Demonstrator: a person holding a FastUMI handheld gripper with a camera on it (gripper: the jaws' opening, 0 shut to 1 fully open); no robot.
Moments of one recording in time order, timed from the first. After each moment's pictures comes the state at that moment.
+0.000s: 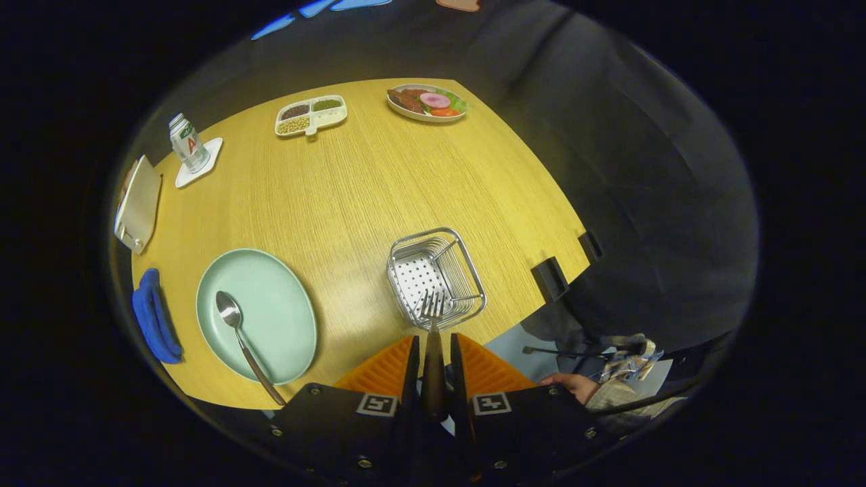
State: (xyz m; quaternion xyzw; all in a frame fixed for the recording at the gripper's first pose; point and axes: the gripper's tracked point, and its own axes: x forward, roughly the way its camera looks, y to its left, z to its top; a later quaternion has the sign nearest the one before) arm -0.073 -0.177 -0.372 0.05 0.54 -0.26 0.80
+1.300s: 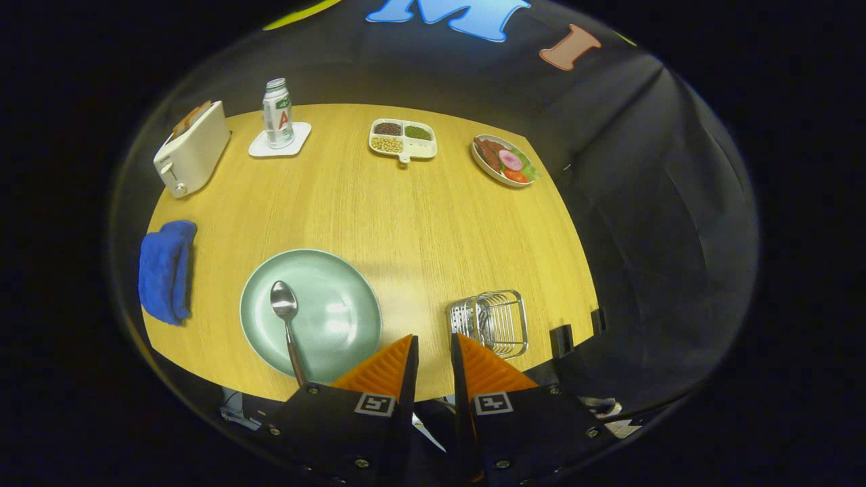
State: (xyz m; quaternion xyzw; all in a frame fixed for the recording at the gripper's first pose) arm -0.022 -0.094 -0.335 -0.08 0.50 -0.15 0.85
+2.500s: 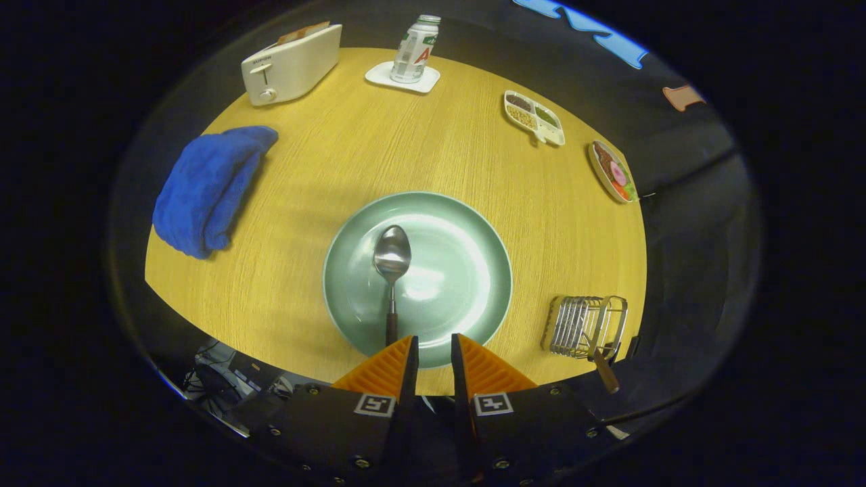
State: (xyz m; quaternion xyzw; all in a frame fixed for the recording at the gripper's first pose) arm -0.030 0.023 -0.416 -0.16 0.59 -0.02 0.79
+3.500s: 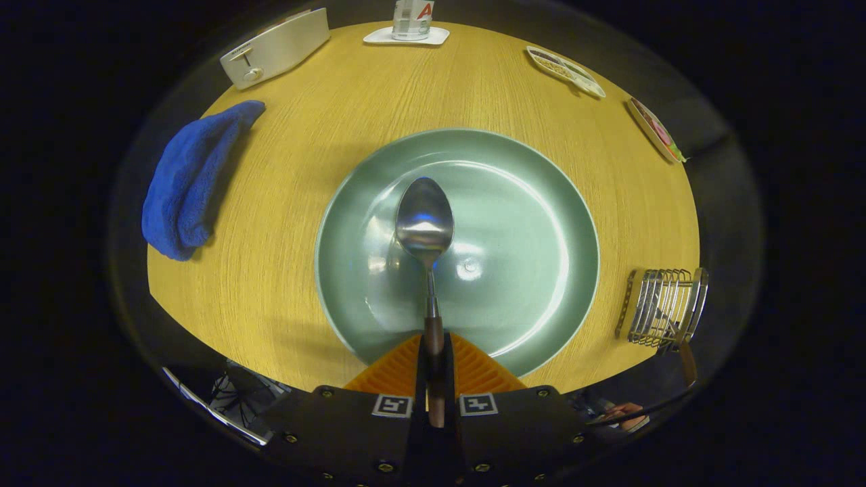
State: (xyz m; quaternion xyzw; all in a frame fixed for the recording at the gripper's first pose) arm -0.031 0.038 -0.492 -0.08 0.63 0.01 0.77
